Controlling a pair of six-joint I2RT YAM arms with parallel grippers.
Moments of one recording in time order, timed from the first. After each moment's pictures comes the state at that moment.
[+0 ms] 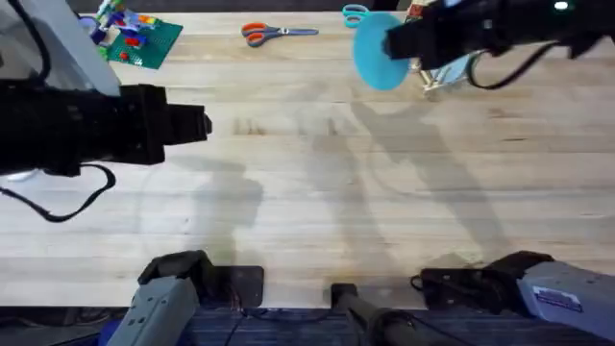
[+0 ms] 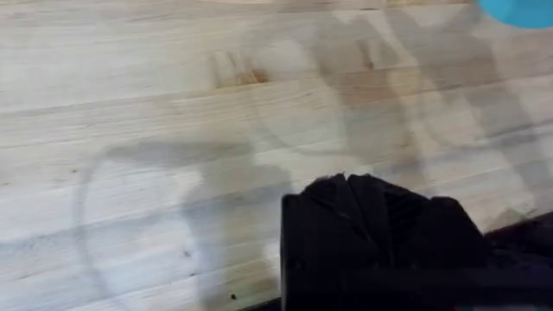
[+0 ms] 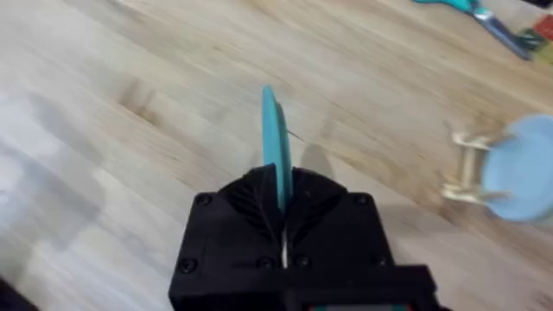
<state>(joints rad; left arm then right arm) 0.18 0.86 1.18 -1.33 0.44 0.13 0.36 1.32 1.26 -0.70 -0.20 -0.05</state>
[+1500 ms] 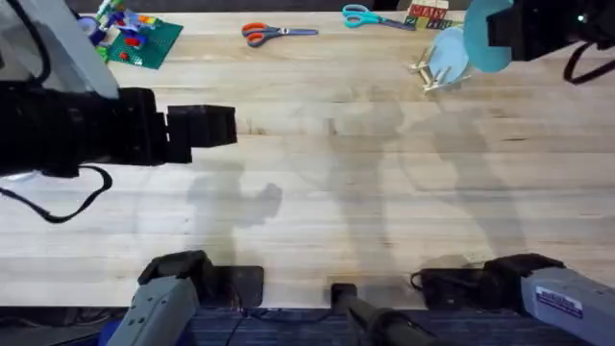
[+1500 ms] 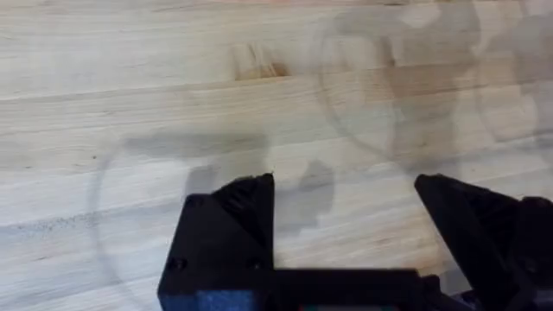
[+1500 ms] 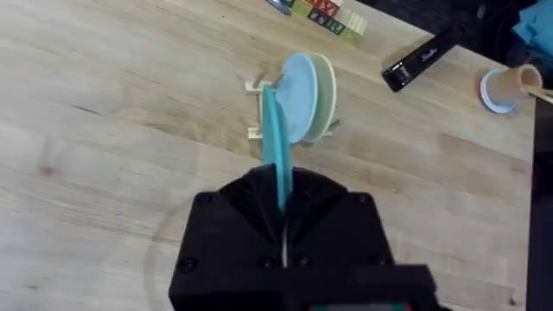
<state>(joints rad) 0.18 0.86 1.18 -1.33 0.38 0.12 0.14 1.20 1.26 -0.80 0.15 -0.27</state>
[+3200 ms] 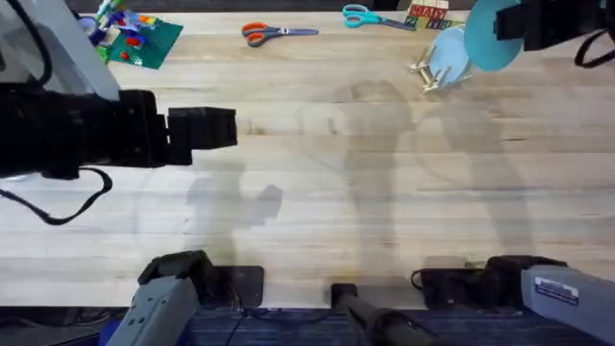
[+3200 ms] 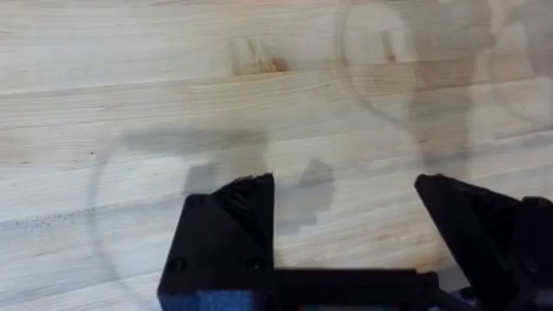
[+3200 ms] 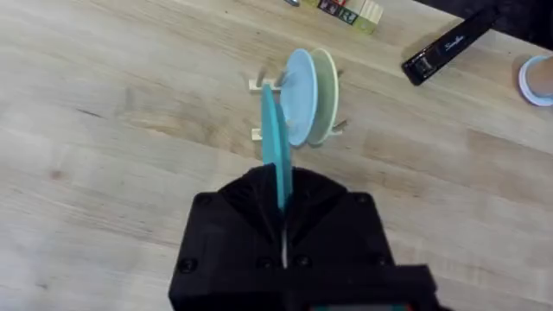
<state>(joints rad) 0.18 0.86 1.18 -1.34 0.38 0.12 -0.02 1.29 1.31 -0.81 -0.05 -0.31</state>
